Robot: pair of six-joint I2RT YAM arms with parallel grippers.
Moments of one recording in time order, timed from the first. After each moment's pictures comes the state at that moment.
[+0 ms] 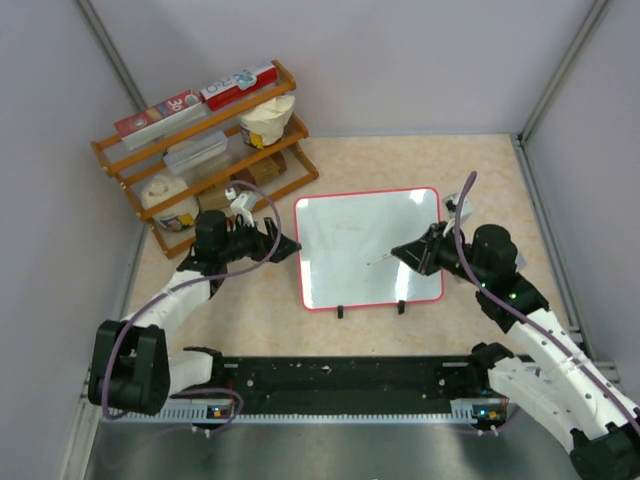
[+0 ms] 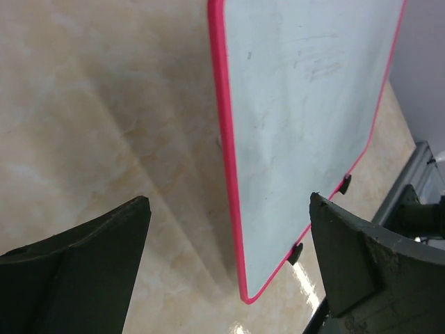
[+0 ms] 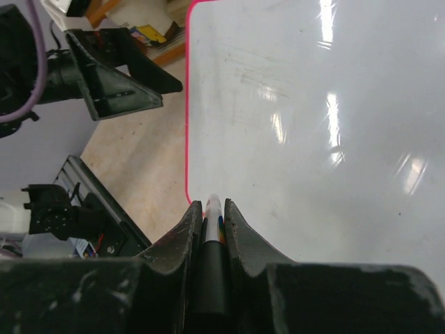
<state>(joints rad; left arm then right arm) -0.17 1.17 0.57 0.17 0.63 -0.40 0.46 0.71 0.63 -0.19 -0.35 0.49</state>
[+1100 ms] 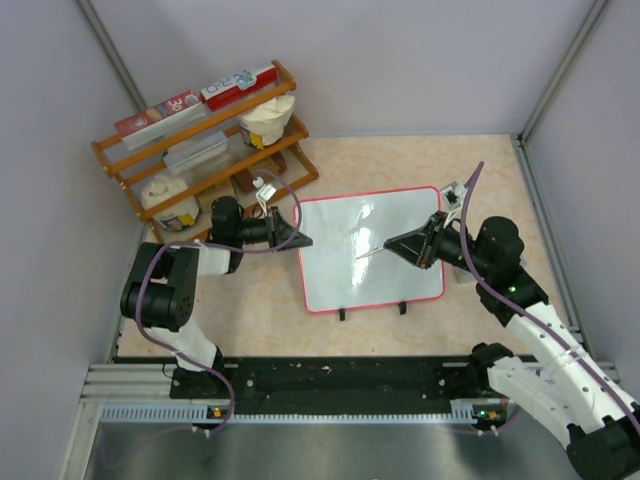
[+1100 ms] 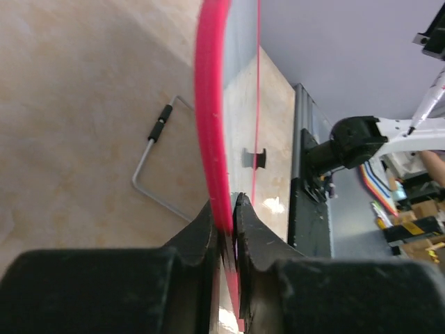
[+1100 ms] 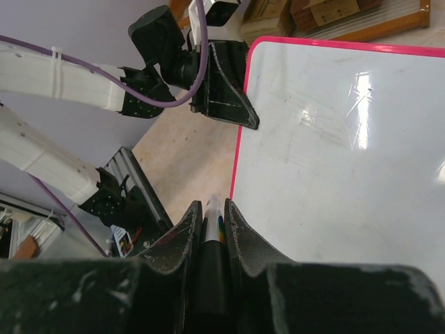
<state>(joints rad) -0.16 1.69 0.67 0.83 1.19 -0.59 0.40 0.77 0.67 0.00 -0.61 0.53</state>
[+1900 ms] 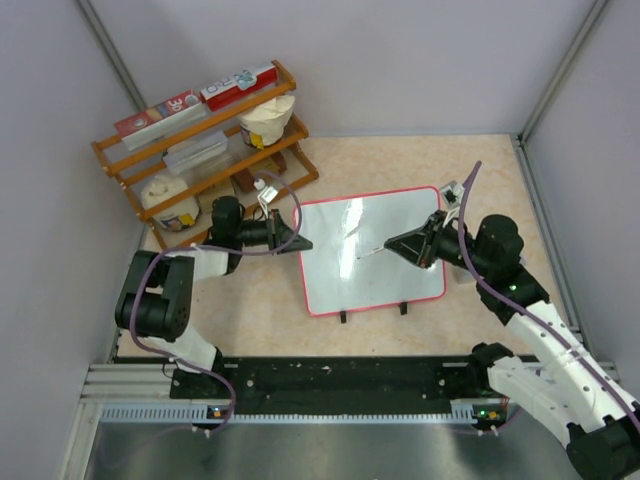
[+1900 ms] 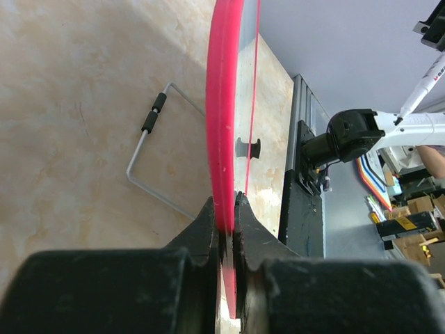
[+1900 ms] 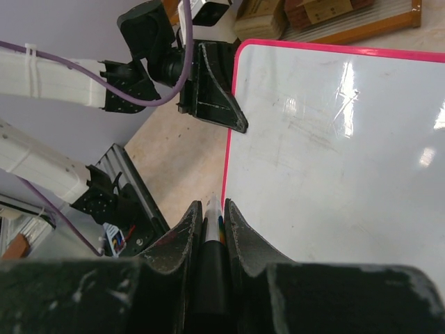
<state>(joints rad) -0.17 1.64 0.68 0.65 1.21 -0.54 0.40 0.77 0.69 -0.04 -0.60 0.50</state>
